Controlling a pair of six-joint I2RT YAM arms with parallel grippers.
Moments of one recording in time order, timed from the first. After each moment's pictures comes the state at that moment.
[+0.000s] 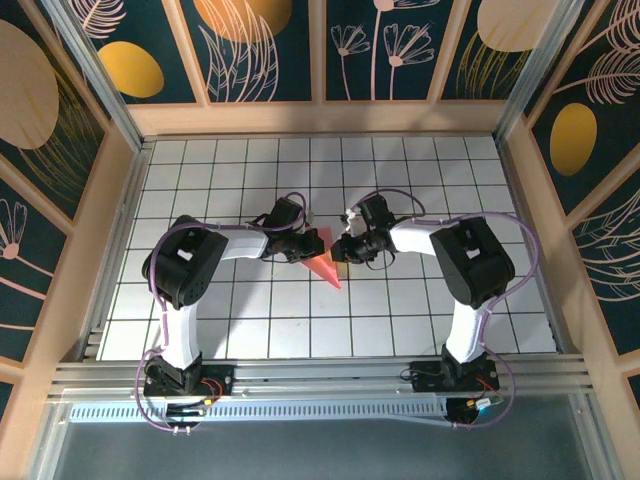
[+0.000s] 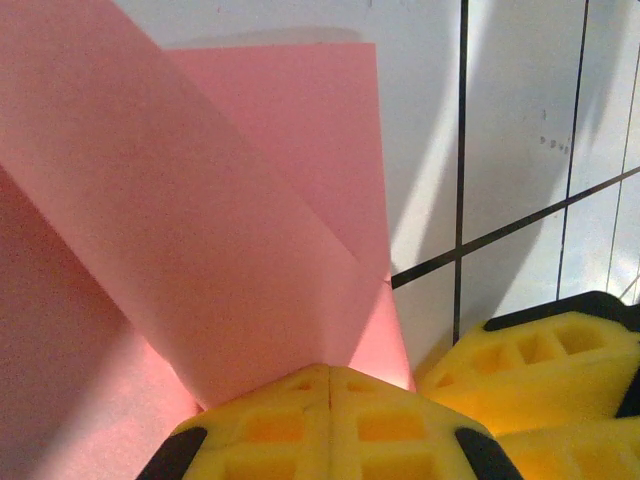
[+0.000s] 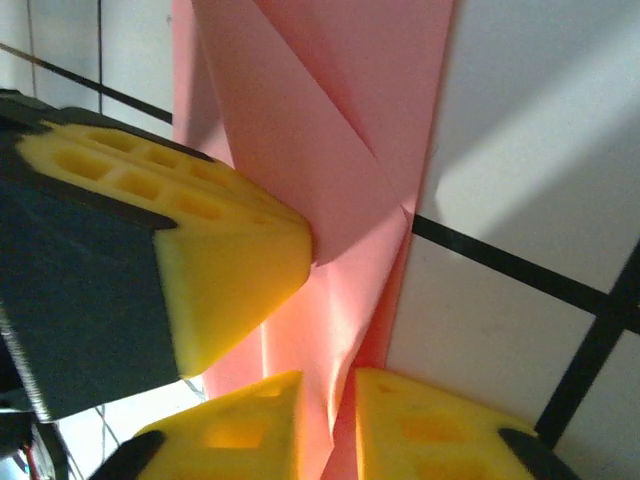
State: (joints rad) left arm -0.58 1.97 1.03 0.02 0.48 -0.77; right arm 0.51 1.86 0.97 -0.17 -0.63 0.42
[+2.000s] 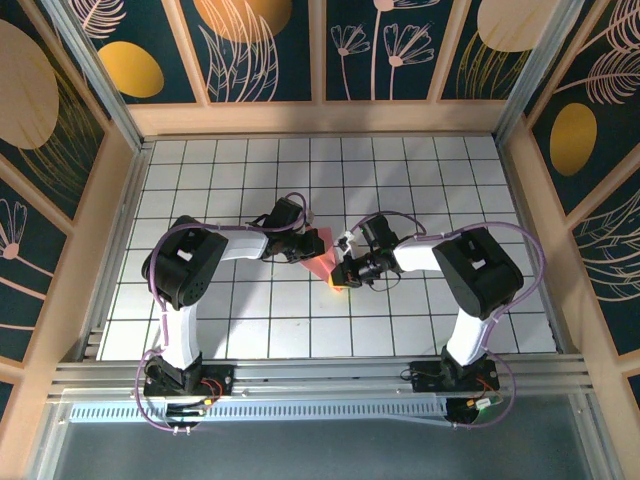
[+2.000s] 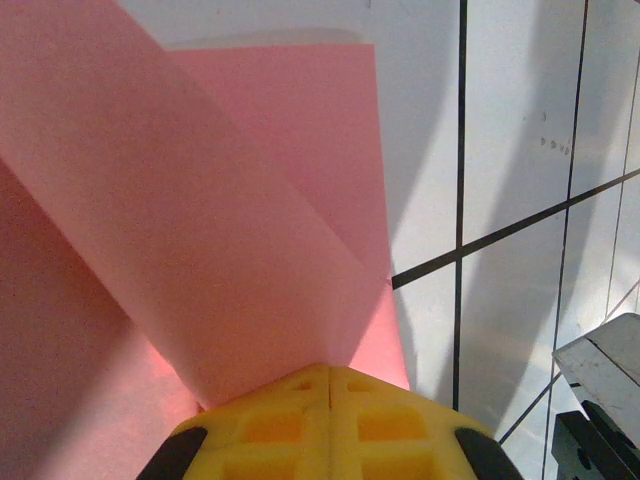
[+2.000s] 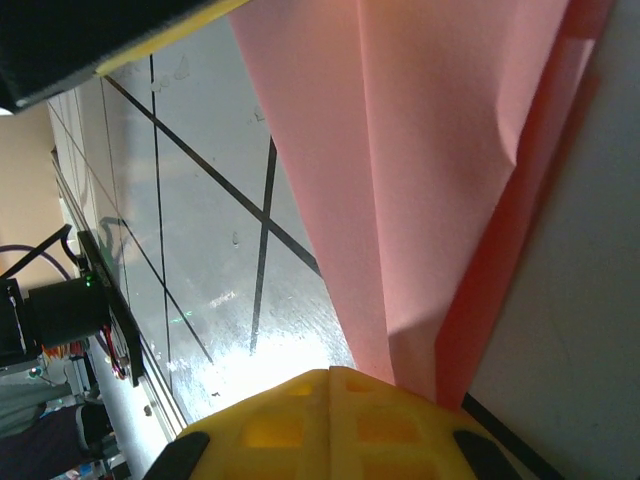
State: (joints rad) left arm -0.58 1.97 1.03 0.02 0.47 -0.77; right arm 0.57 1.79 0.78 -0.08 -0.81 0.48
